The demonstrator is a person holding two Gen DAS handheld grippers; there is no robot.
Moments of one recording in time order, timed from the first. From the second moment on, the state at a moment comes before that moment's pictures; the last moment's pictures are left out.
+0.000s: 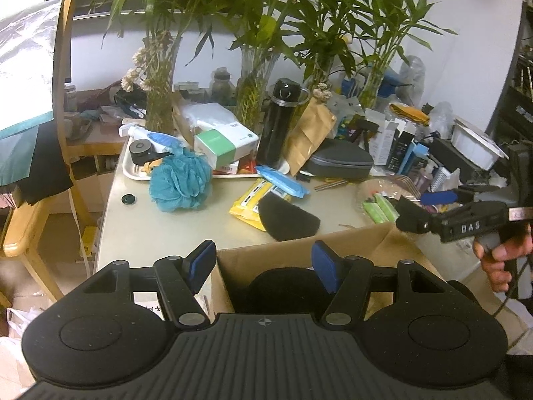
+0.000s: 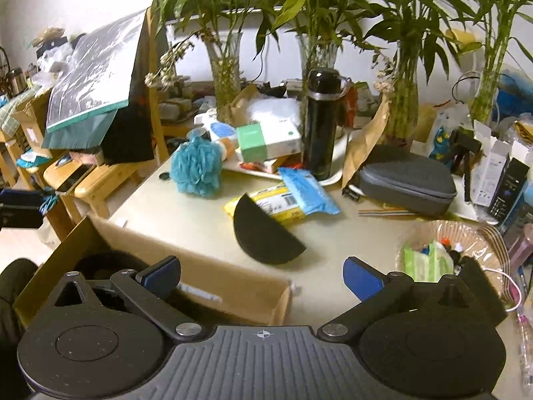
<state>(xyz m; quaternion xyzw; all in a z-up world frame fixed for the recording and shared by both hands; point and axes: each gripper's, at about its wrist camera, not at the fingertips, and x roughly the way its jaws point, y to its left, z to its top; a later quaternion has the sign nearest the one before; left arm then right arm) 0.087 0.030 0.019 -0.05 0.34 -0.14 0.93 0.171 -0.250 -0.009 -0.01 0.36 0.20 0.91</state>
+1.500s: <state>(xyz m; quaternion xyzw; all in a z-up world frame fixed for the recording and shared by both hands) 0.132 0.081 -0.017 -0.04 0.38 -0.07 0.92 0.321 -0.237 -0.104 -0.12 0.40 0.33 0.85</state>
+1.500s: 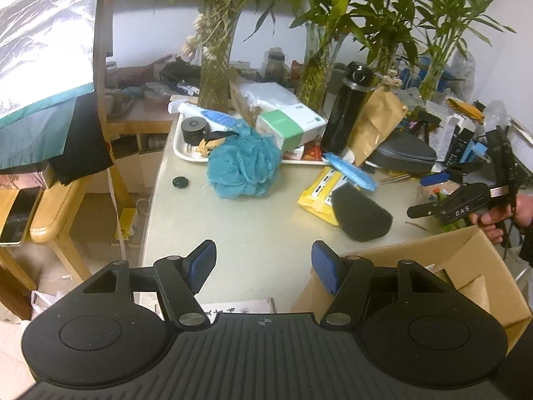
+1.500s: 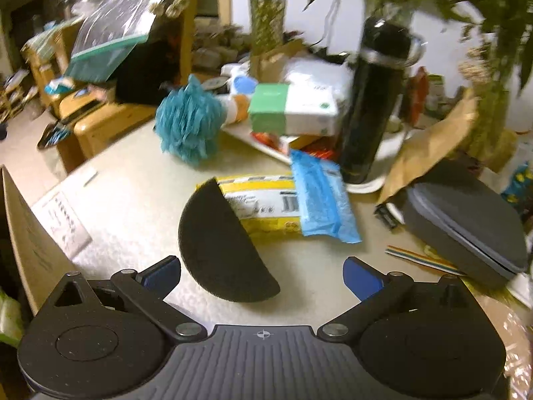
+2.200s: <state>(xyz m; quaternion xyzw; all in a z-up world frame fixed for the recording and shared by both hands) 0.148 0.104 -0.033 -0.06 0.40 -0.05 0.92 0.355 -0.174 -0.168 -0.21 0.42 0.44 0.77</state>
